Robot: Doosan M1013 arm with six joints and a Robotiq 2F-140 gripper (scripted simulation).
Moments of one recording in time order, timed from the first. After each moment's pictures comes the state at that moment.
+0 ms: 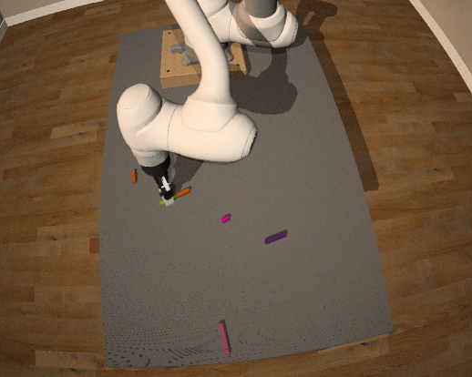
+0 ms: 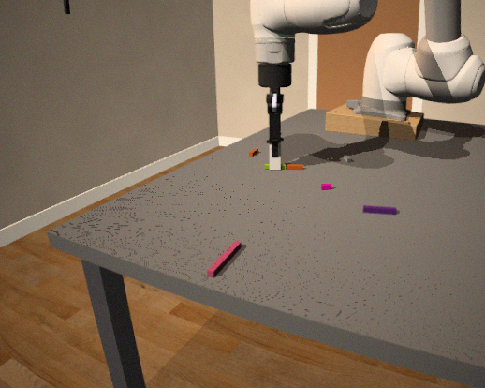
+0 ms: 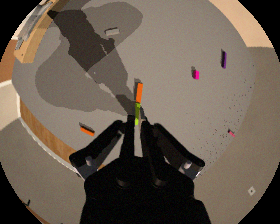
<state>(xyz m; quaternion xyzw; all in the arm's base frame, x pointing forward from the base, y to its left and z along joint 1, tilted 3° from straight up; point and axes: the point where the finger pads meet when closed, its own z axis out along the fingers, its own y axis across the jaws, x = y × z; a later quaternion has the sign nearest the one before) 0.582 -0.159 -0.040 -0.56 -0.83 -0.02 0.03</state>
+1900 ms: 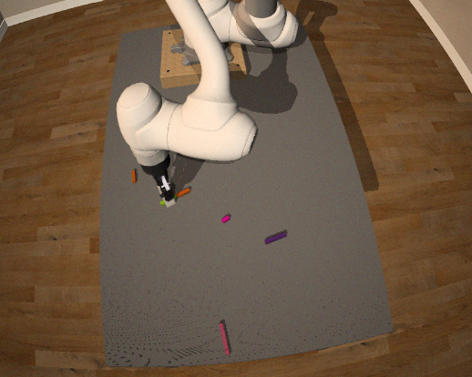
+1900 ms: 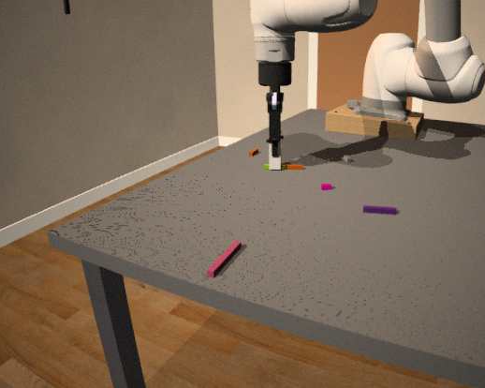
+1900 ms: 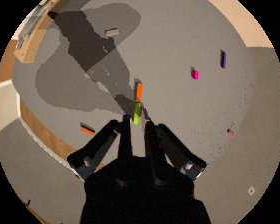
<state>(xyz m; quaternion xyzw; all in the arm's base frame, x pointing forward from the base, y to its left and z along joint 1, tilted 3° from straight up) 0.582 -0.159 -0.037 -0.56 -0.83 -0.02 0.03</state>
